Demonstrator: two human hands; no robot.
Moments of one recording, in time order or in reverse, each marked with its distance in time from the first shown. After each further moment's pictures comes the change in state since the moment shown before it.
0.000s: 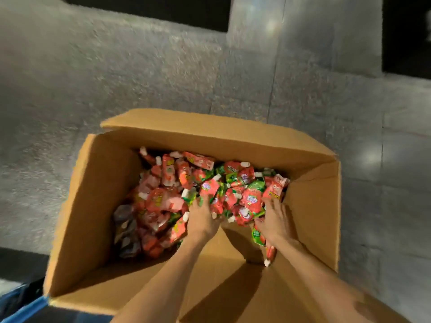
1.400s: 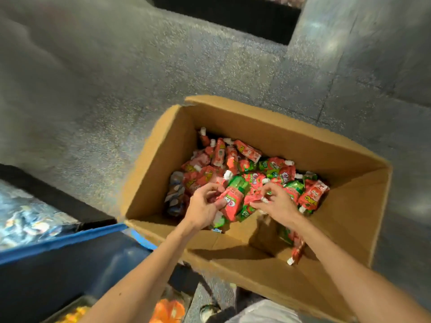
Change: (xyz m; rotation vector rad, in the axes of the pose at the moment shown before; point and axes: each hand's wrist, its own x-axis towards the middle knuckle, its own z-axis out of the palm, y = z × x) left_hand -0.092 -0.073 -0.071 -0.885 0.149 0.156; right_hand -0.041 -0.084 -0.012 0.515 -0.253 -0.351
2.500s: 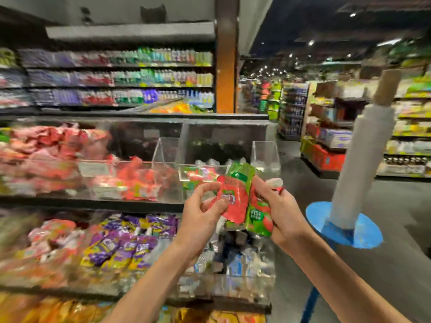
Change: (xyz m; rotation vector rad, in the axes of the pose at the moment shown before) left_hand -0.685 0.027 -0.234 -0.487 1.328 0.766; right_hand -0.544 -0.342 0.392 0.378 -1.182 -0.598
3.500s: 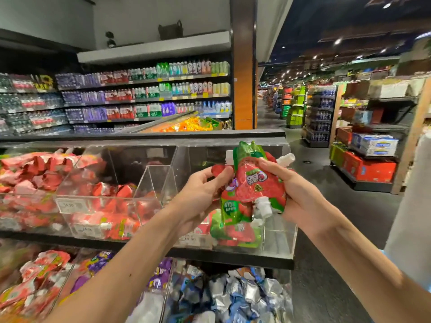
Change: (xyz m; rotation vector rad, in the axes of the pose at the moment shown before) left_hand 0.156 0.037 0.026 0.098 -0.097 -0.203; right_hand 0.169 -0.057 -0.028 0.068 -0.203 0.144
